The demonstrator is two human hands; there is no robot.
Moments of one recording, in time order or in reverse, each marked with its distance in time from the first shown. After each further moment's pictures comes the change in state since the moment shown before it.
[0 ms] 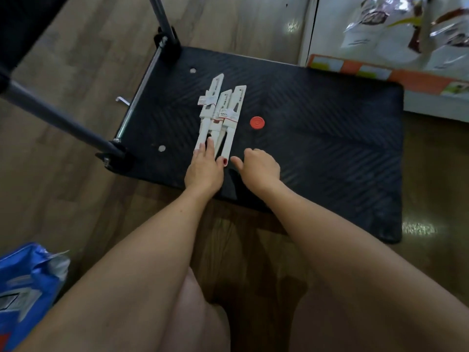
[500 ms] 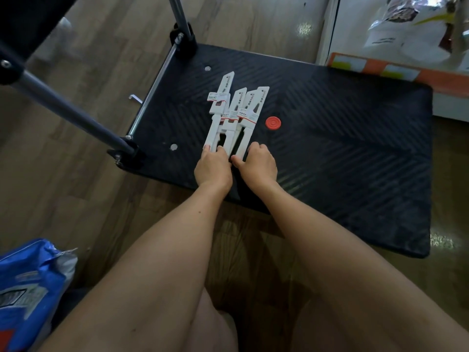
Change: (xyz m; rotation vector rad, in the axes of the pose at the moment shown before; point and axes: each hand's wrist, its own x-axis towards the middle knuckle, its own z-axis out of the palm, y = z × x) left_hand 0.006 -0.001 -0.002 0.184 0.088 -0.074; right_hand 0.024 -0.019 0.029 0.298 0.108 0.091
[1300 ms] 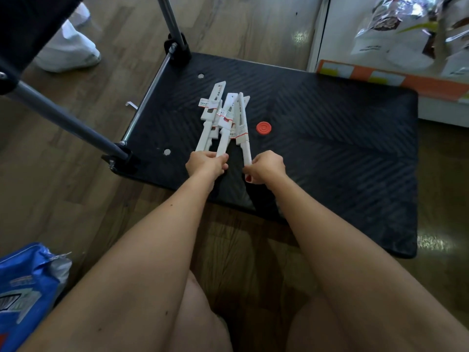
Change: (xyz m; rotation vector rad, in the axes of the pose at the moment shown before) left_hand 0.002 0.020 -0.018 -0.964 -0.072 -0.478; right_hand 0.014 0.021 -0.036 0.186 -0.229 0.343
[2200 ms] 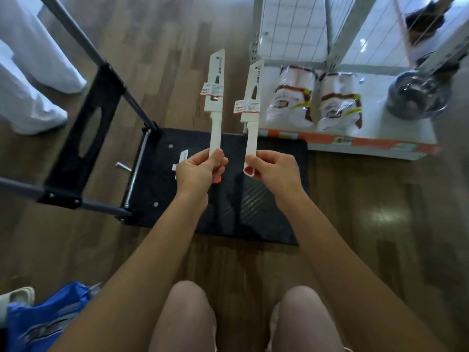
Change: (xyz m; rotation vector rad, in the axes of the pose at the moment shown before) left_hand -0.253 0.232 -0.046 -0.358 -0.311 0.153; right_hand -0.242 -0.095 -0.268 0.577 0.188 -0.208
